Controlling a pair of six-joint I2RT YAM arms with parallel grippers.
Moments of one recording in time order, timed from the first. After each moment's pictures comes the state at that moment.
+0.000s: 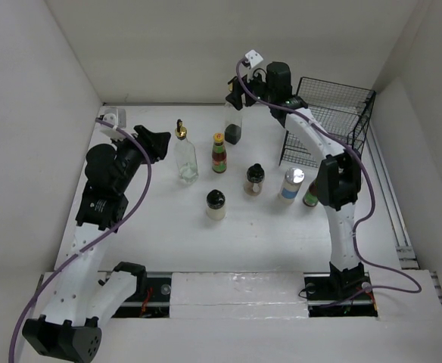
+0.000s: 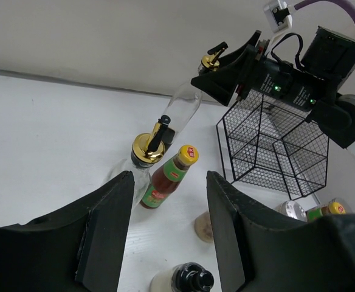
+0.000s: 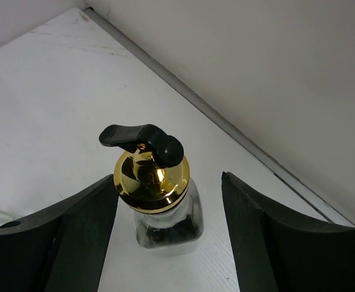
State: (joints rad) left arm -0.20 0.84 0.94 -0.11 0.14 -0.46; right arm 0.37 2.24 2.15 -0.13 -0.43 -0.10
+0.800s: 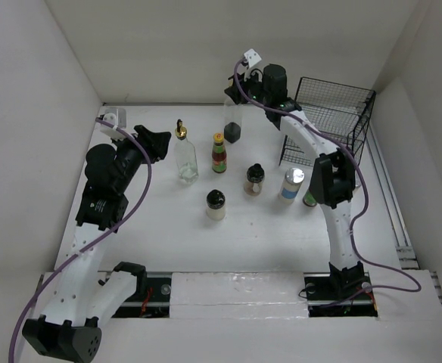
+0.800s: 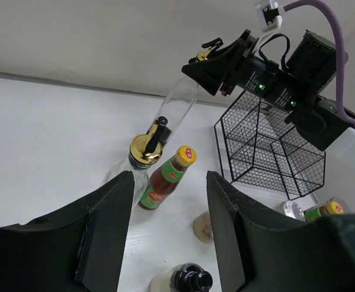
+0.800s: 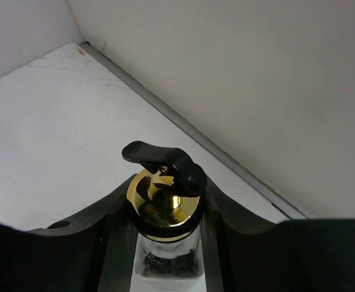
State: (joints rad) left arm -0.20 0.84 0.94 -0.11 0.15 -0.46; right arm 0.39 2.32 2.19 0.02 -0.41 -0.06
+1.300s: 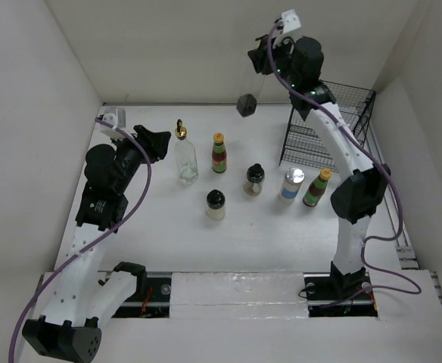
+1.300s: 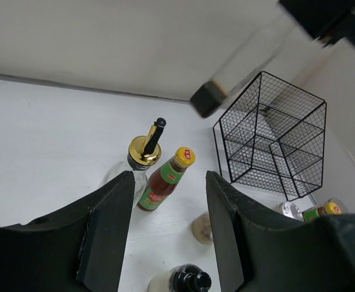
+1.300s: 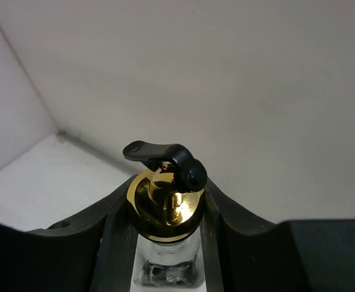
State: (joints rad) left arm -0.20 0.84 0.94 -0.10 0.15 -0.46; right arm 0.37 2.04 2.13 -0.04 -0.19 0.03
